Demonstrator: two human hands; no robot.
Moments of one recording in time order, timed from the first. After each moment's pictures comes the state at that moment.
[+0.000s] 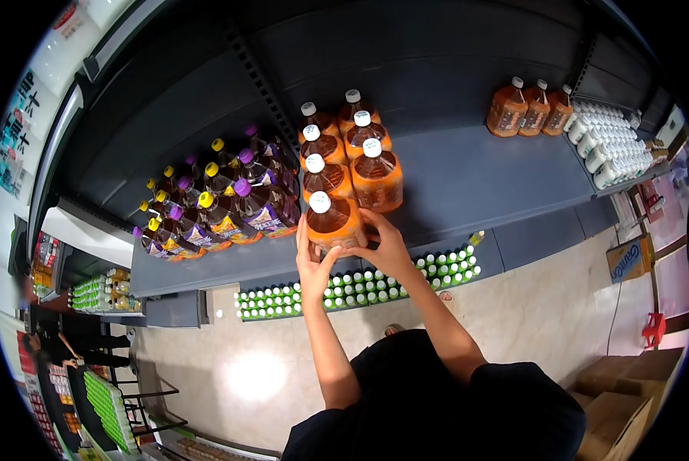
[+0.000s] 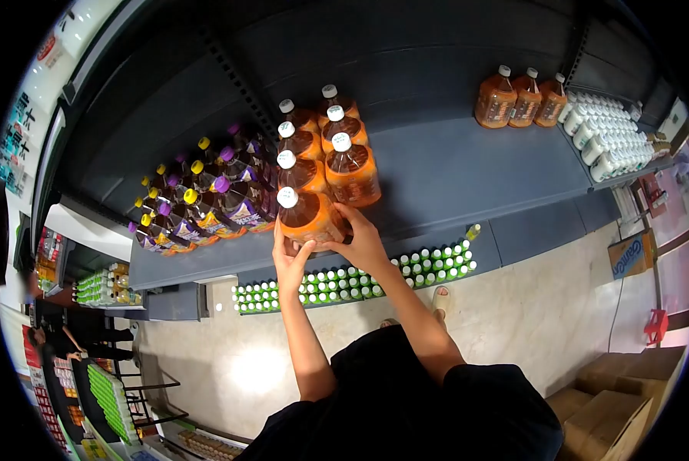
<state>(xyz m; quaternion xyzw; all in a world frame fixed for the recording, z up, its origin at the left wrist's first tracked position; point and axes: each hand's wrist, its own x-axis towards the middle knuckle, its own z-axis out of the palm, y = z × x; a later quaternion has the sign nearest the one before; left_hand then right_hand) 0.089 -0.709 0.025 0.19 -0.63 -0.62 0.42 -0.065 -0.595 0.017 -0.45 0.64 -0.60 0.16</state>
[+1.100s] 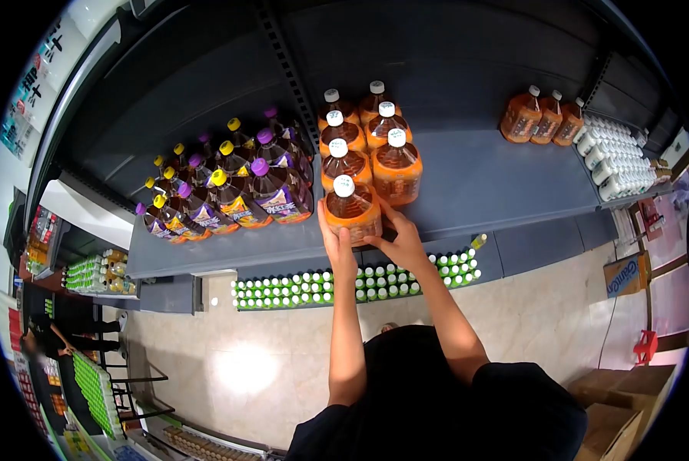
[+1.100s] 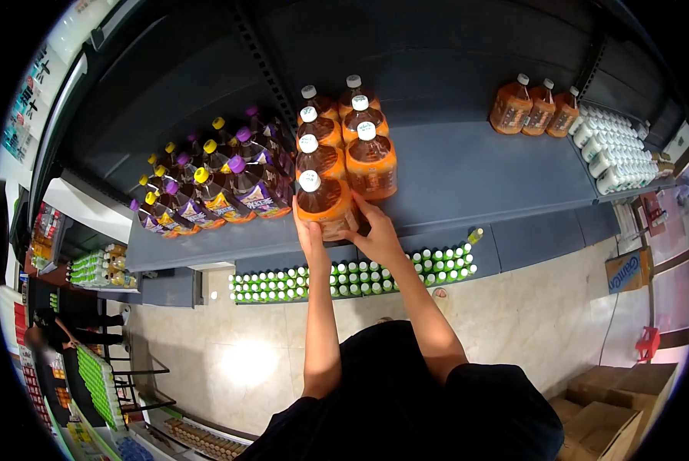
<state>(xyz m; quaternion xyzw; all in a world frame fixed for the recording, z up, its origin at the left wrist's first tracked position) 0.053 -0.685 0.018 0.18 -0.58 -0.58 0.54 -0.065 -0.593 0.021 -0.46 0.65 -0.58 0.17</state>
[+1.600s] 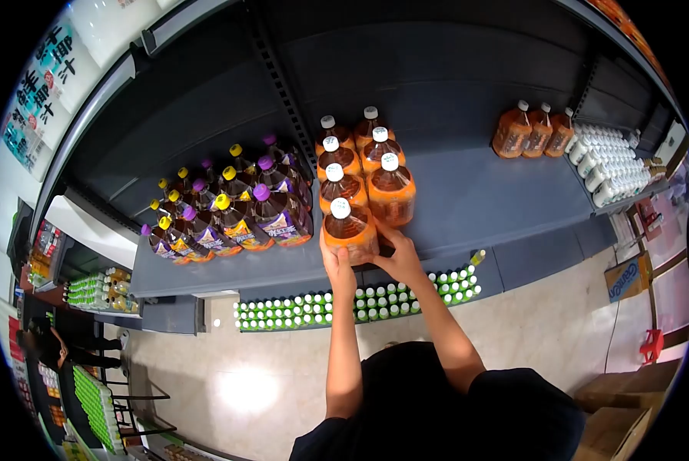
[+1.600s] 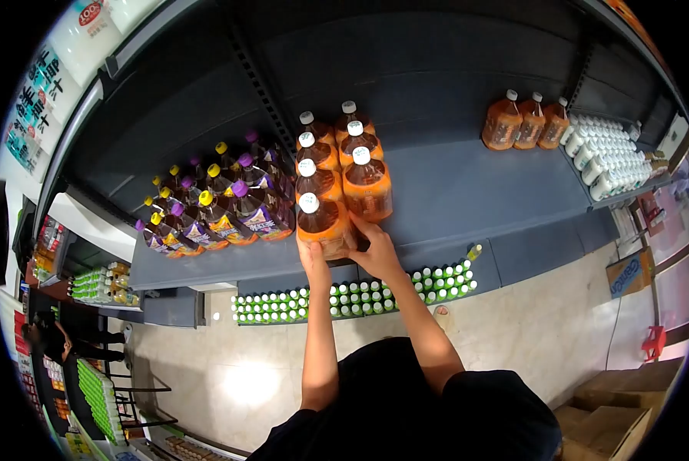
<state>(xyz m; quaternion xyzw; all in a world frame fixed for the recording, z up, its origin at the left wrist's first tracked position) 0.052 -0.700 -0.006 0.15 -0.62 -0.55 0.54 -0.077 -0.598 0.011 -0.50 0.63 -0.58 0.14</state>
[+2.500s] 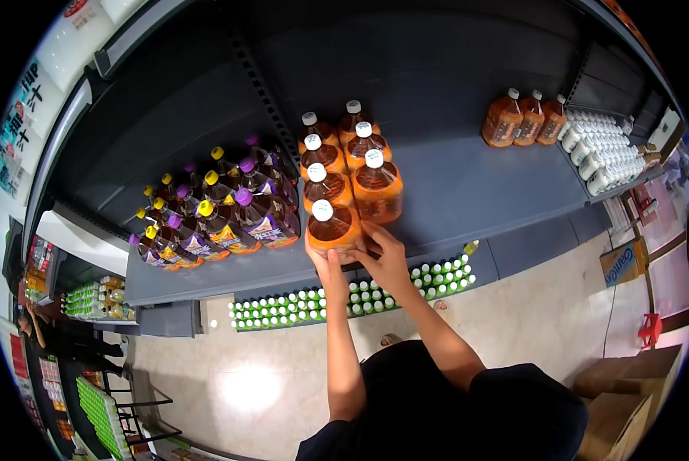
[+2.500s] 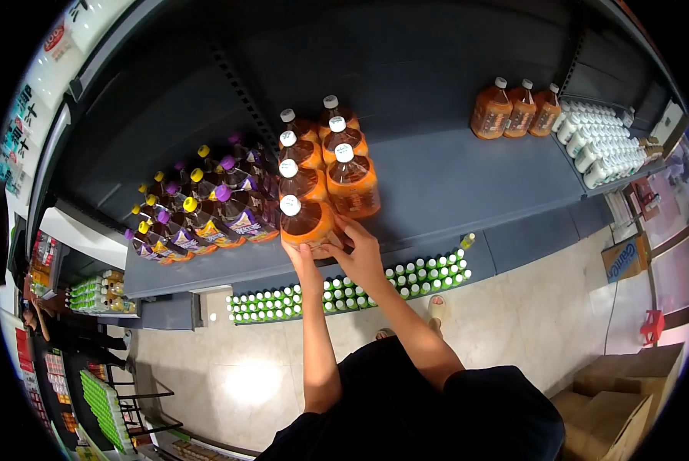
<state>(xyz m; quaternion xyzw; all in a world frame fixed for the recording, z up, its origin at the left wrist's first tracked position) 0.051 -0.679 0.019 0.21 -0.60 -0.57 0.52 -0.045 -0.593 0.041 -0.41 0.60 -0.67 0.11</state>
